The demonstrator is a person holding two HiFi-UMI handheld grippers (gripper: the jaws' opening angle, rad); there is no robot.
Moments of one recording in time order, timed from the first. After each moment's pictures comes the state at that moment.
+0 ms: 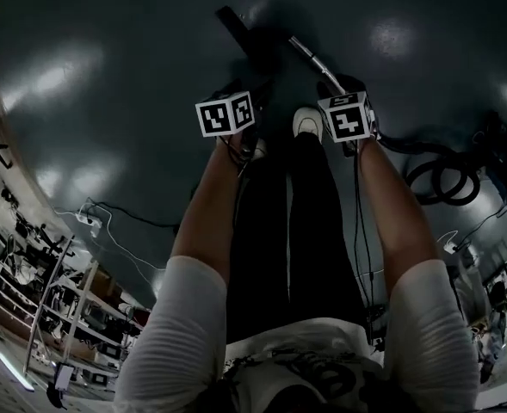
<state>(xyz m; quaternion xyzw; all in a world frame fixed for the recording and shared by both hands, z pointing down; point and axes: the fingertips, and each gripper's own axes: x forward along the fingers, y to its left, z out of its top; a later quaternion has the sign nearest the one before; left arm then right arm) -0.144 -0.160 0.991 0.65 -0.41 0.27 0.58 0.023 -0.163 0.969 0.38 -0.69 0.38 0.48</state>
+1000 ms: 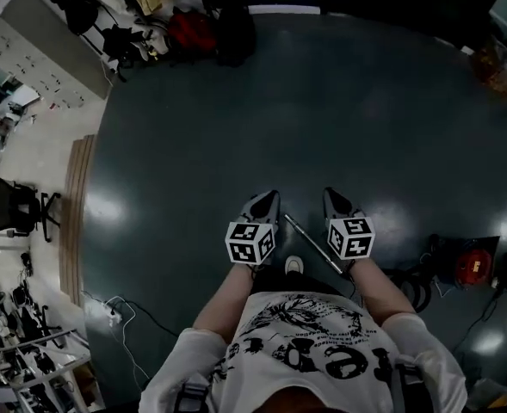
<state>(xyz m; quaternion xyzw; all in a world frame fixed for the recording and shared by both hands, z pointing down) -0.060 -0.225 0.302 0.84 -0.47 0.08 0.26 0.075 -0.228 0.303 0.52 -0.81 0.24 0.14</state>
